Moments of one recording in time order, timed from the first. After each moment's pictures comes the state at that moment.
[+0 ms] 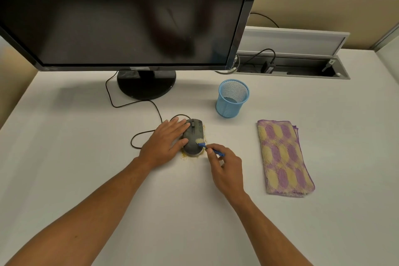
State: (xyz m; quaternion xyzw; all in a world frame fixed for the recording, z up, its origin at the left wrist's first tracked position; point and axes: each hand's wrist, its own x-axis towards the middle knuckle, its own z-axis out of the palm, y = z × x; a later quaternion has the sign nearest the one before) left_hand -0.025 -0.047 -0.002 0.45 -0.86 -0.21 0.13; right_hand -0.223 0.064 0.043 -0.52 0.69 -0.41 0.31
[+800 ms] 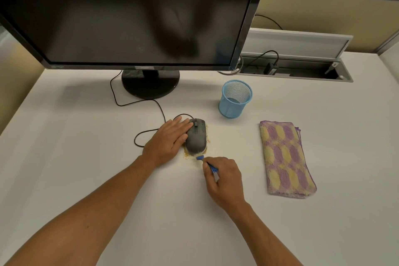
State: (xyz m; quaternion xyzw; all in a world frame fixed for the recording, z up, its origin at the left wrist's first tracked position) left_hand -0.025 -0.045 -0.004 0.45 -0.85 -0.22 0.17; right_hand -0.215 0.090 0.038 -0.66 0.64 -0.36 0.16
